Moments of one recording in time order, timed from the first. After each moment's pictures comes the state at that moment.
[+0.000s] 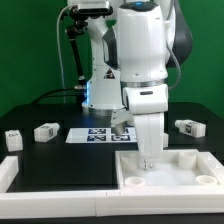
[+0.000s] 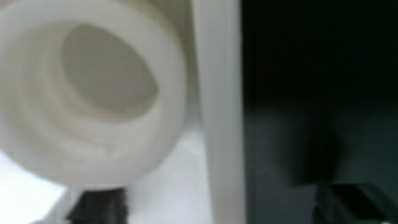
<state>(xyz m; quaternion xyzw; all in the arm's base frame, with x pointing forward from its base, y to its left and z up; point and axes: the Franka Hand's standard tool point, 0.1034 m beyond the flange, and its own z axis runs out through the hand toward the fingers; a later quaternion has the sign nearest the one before) 0.494 0.050 0.004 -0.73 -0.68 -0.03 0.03</state>
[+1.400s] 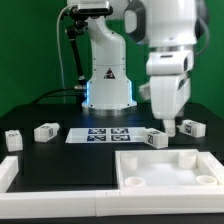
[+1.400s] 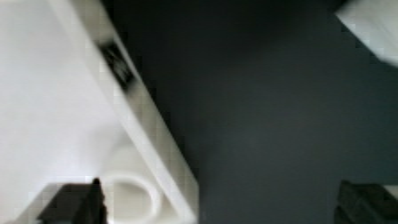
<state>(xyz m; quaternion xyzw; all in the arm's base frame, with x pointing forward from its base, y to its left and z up) 0.465 0.133 0.071 -0.88 -0.48 -0.04 0.01</state>
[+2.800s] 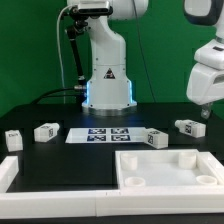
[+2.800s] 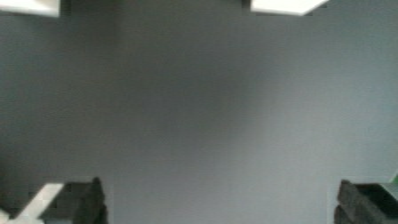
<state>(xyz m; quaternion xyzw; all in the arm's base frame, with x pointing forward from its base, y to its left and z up) 0.402 0.223 0.073 -0.95 -0.28 0.14 -0.01</state>
